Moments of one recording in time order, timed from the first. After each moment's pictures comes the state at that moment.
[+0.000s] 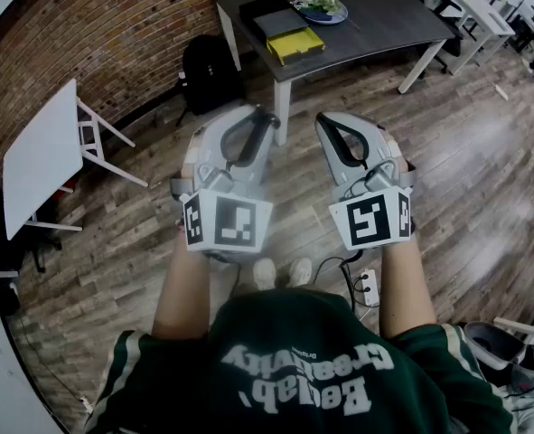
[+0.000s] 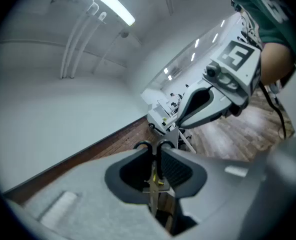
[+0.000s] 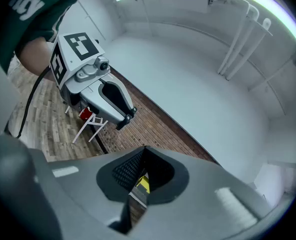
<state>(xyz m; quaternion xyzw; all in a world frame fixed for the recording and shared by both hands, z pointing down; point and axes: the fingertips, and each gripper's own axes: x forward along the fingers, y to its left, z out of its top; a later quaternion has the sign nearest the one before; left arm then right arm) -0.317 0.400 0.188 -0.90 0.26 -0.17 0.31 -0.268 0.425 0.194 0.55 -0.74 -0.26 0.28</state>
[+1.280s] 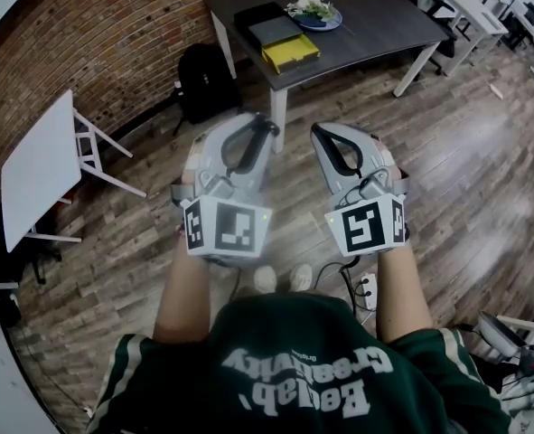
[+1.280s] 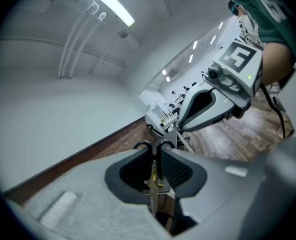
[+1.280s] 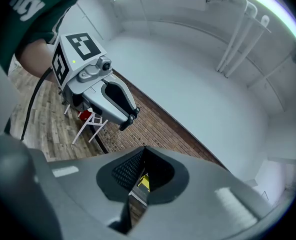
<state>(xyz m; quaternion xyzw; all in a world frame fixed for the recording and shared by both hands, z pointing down) -0.310 0.388 0.186 -0.90 0.25 -0.16 0.32 -0.266 0.414 0.197 0.56 -0.74 -0.24 0.28</state>
